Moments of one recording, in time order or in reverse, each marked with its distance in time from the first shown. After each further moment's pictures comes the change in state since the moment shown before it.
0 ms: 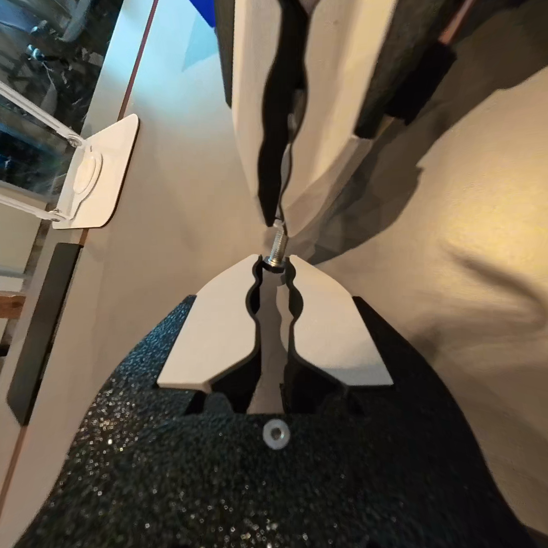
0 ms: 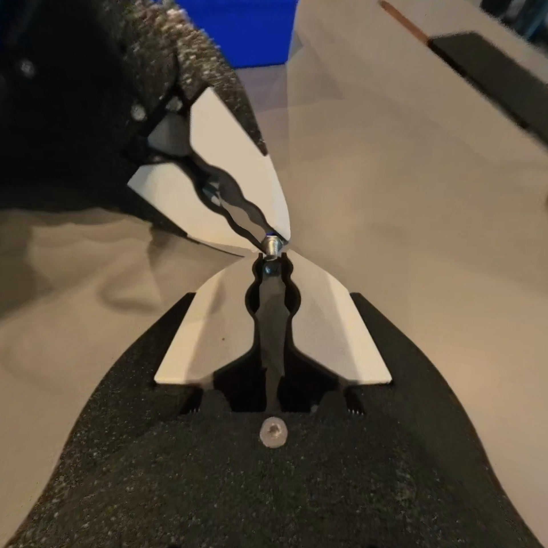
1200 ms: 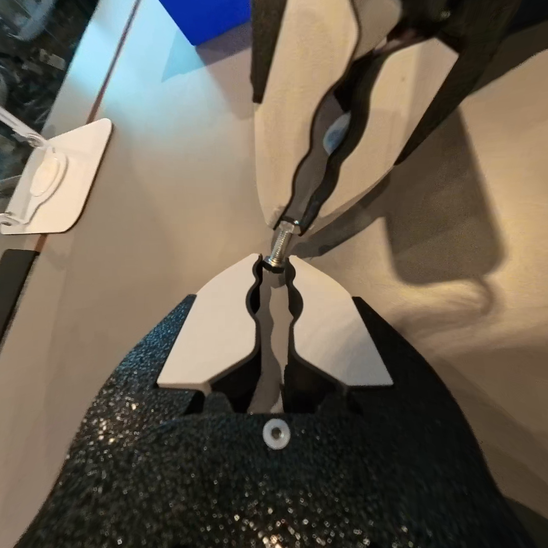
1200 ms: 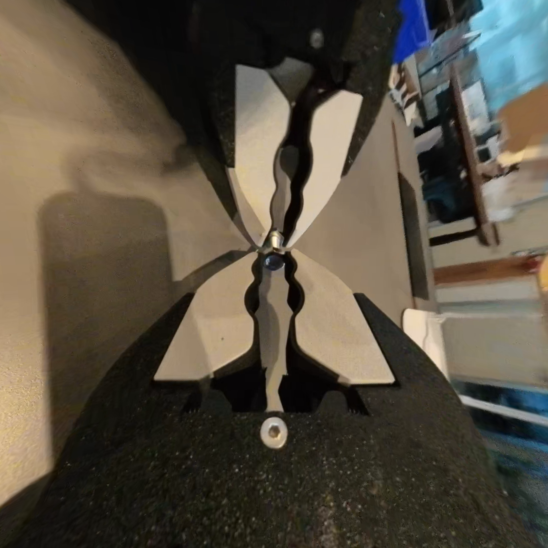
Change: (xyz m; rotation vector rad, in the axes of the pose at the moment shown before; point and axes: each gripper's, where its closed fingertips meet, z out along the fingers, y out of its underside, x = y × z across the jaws) left arm 0.009 -0.005 -0.001 0.054 0.113 -0.073; right arm -0.008 0.005 -0.005 -0.015 0.122 -0.754
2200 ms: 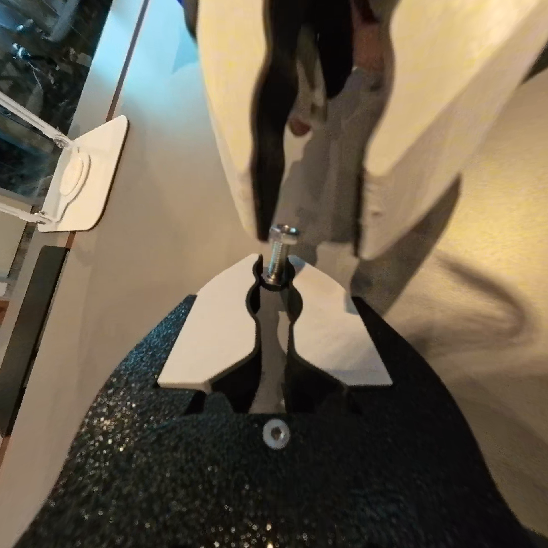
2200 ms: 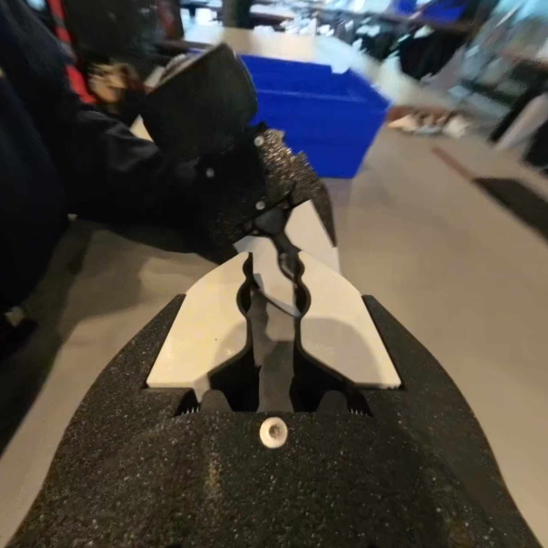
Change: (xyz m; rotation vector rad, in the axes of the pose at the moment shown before) left arm -0.005 0.004 0.005 -0.050 -0.080 0.058; right arm 0.012 -0.059 -0.021 0.390 -0.219 0.646
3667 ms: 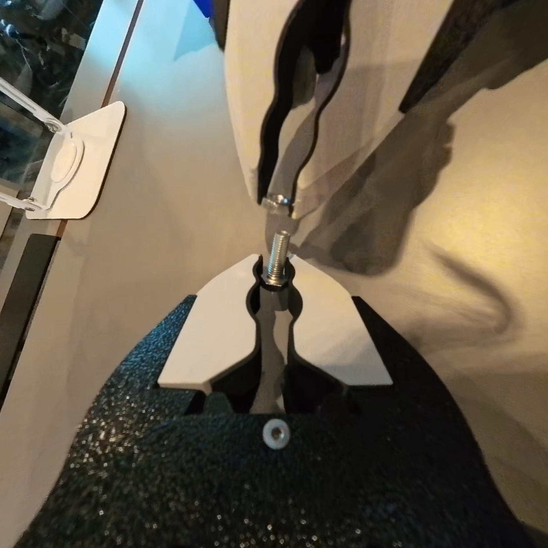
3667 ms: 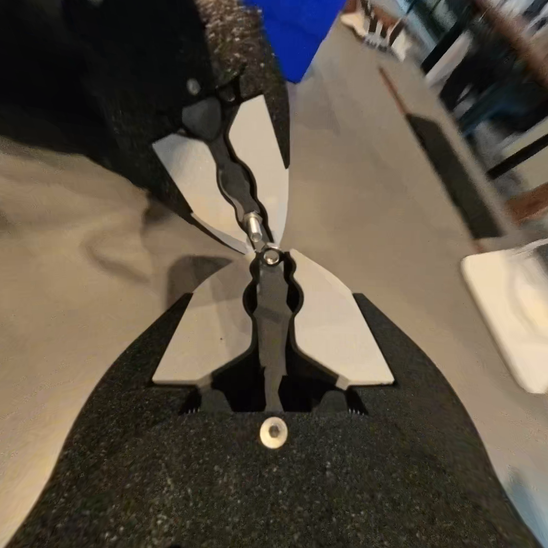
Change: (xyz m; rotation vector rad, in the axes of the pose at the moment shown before) left arm -0.002 0.003 -0.002 -0.013 0.009 -0.044; right arm 0.040 0.046 -0.011 -0.315 0.255 -0.212
